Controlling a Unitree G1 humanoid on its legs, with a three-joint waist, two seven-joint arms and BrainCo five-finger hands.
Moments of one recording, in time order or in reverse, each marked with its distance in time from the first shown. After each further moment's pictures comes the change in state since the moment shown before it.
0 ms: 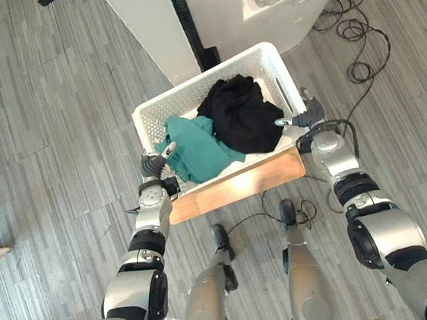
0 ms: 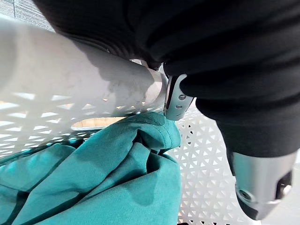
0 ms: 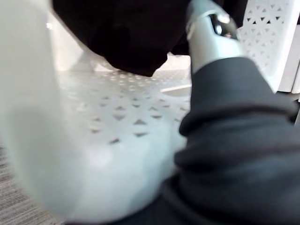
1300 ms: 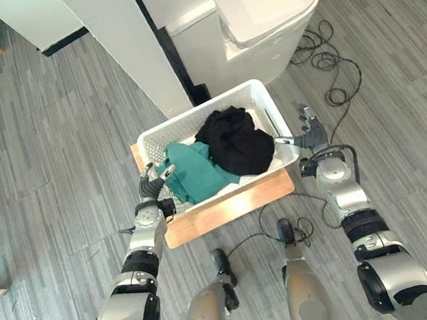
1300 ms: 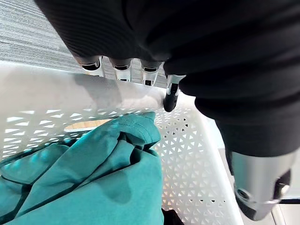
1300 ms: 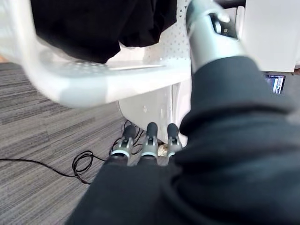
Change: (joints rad) left arm 0.138 0.027 0.045 -0.005 -0.013 0.034 -0.049; right arm 0.318 0.013 0.024 -0.384 0.076 -0.020 0.019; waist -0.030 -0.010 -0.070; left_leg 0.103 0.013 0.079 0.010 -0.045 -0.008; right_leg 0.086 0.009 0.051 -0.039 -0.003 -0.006
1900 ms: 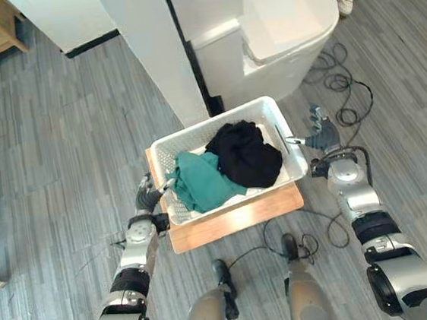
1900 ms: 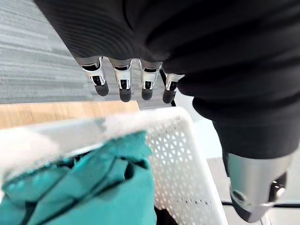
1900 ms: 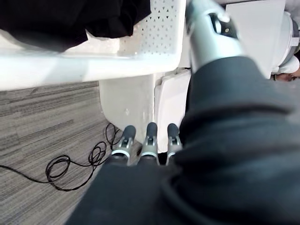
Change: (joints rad) left arm 0.086 0.044 -0.115 -0.108 -0.005 -0.017 -0.054; right arm 0.020 -0.018 -0.032 0.009 0.074 -0.024 0.000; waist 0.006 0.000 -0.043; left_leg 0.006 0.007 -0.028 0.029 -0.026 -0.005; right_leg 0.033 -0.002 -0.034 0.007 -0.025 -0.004
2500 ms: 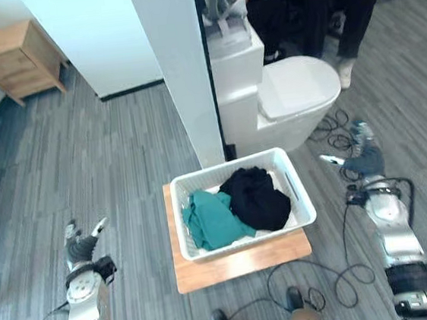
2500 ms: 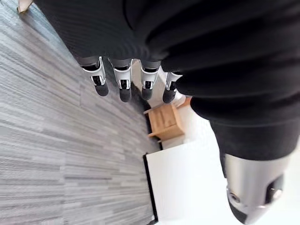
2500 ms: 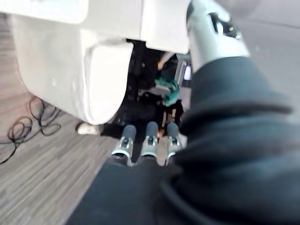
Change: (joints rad) left arm 0.262 0.116 0.273 -0.055 0.001 -0.026 -0.038; right arm 0.256 -0.069 -0.073 -0.190 0.005 -0.083 0.051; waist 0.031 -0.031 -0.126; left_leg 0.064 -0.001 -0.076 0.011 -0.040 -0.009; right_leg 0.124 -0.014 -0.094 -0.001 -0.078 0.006
